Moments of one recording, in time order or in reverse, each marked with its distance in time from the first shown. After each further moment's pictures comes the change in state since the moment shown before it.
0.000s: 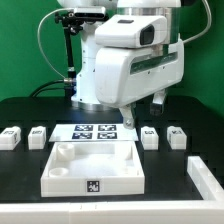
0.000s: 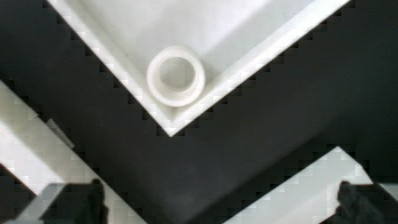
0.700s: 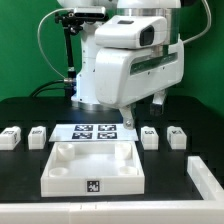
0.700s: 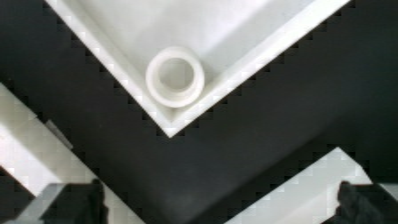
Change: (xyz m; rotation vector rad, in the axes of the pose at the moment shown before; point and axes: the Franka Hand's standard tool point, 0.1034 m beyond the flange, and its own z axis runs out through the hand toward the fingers) arm 0.000 0.000 0.001 0.001 -0.001 0.000
